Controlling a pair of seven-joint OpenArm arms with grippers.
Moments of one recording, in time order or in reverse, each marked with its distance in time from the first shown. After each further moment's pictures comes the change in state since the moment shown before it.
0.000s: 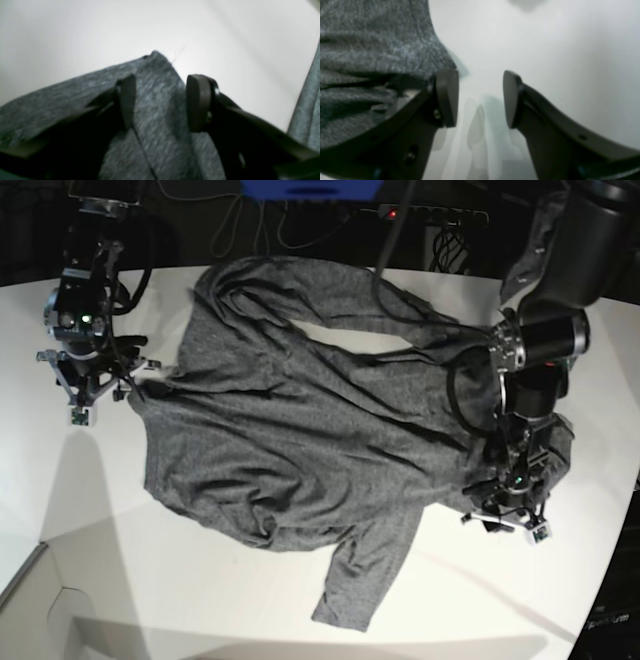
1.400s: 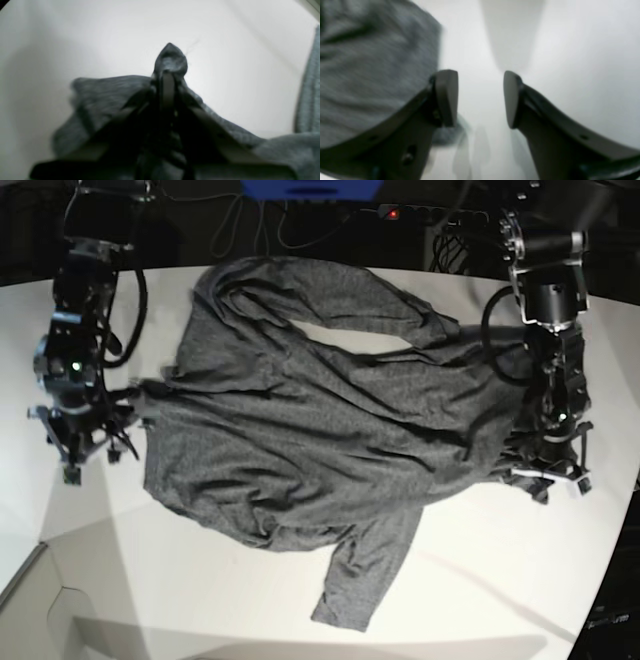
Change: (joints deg) left arm 23.8 -4.4 -0.4 37.7 -11.1 -0.1 13.3; right arm 11.6 1.7 -2.1 -1.4 0.6 0.0 0.2
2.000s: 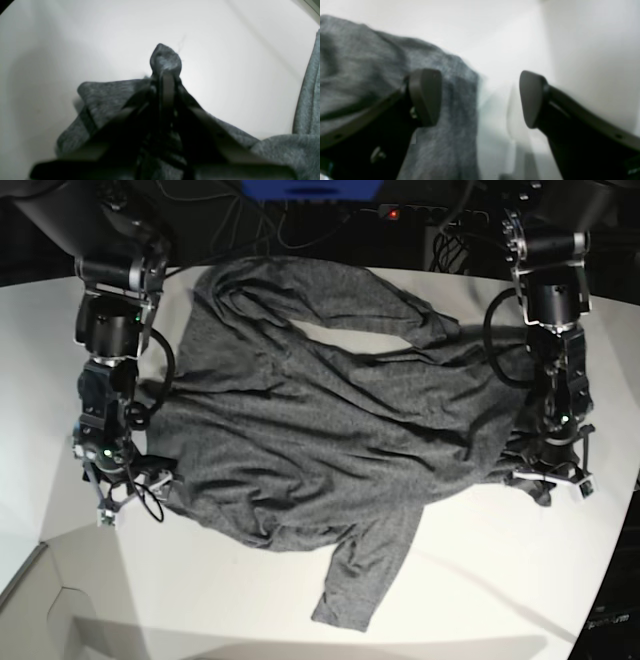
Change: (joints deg) left arm -0.2 -0.5 0.3 0.6 -0.2 -0.1 0.1; right arm 23.2 -0.4 0.0 -46.0 -0.7 -0.1 16.2
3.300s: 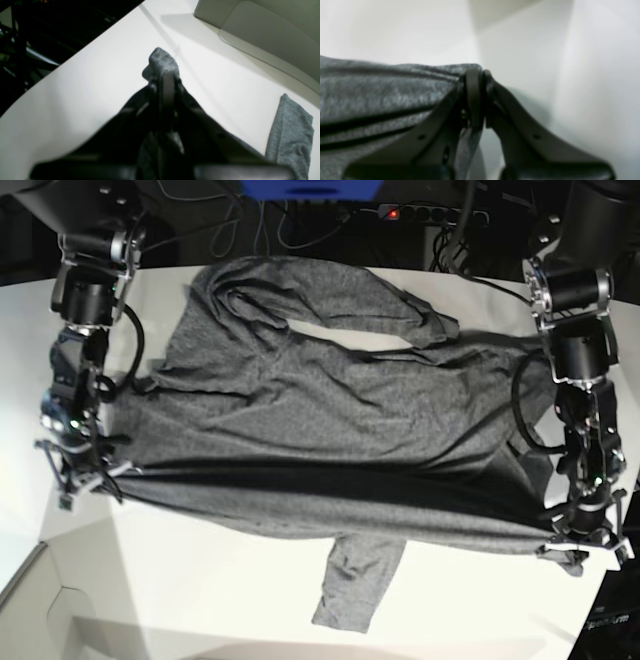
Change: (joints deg) left arm -12.0 -3.5 0.0 -0.7 -0.4 -0.3 0.5; right arm -8.2 4.6 3.2 10.0 0.6 0.2 7.0
